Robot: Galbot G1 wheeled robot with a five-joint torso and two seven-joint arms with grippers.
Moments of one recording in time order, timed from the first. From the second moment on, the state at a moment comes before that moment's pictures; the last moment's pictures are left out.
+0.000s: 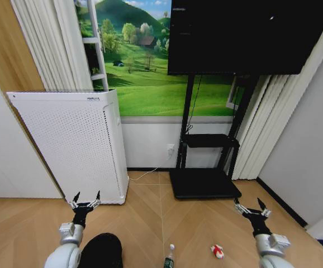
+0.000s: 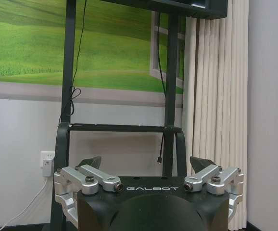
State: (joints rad) left arm 1.43 -1.33 -0.73 -1.84 -0.24 -0.08 0.01; right arm -1.55 1.27 0.89 1.82 0.37 0.20 0.00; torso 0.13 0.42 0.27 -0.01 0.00
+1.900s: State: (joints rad) left arm 1.43 -1.33 -0.72 -1.83 -0.23 -0.08 0.01; right arm -1.54 1.27 0.88 1.81 0.37 0.21 -0.01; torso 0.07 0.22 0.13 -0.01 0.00
